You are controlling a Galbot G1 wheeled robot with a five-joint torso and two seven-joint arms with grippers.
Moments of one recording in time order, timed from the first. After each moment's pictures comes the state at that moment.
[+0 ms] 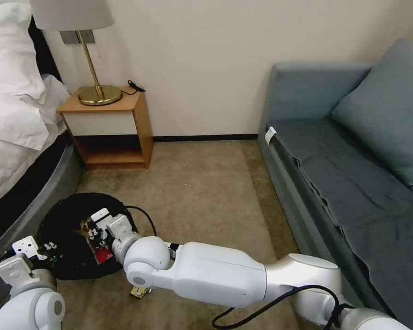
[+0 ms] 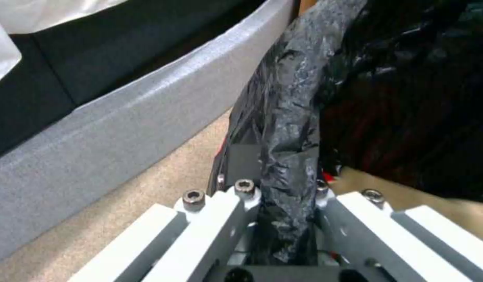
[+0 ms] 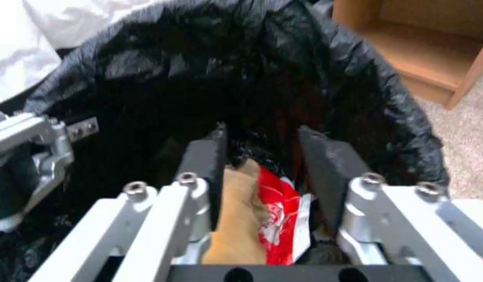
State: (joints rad) left arm 1.49 -1.54 -0.97 -2.19 -0.34 0.62 -0.33; right arm -0.33 1.55 -0.87 1.57 0.99 -0.35 0.57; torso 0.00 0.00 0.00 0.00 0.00
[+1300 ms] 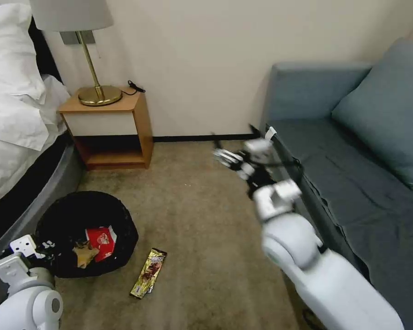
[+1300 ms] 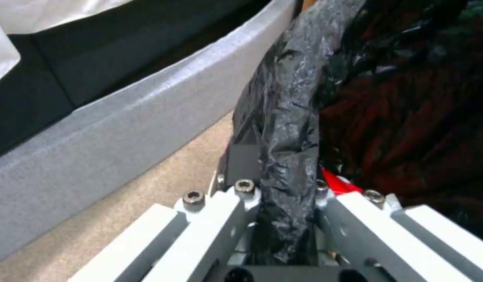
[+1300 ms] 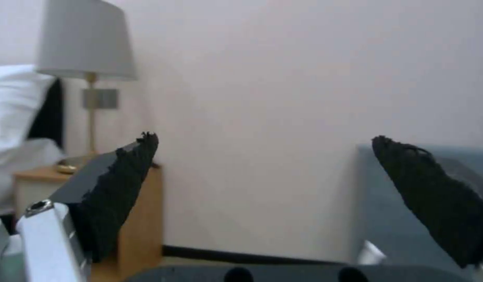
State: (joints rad) left arm 1.48 -1.53 -0.99 -2.17 -0.37 0.61 -0.32; right arm -1.13 1.15 0.12 2.25 0.20 -0.13 0.41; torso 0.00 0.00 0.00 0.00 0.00
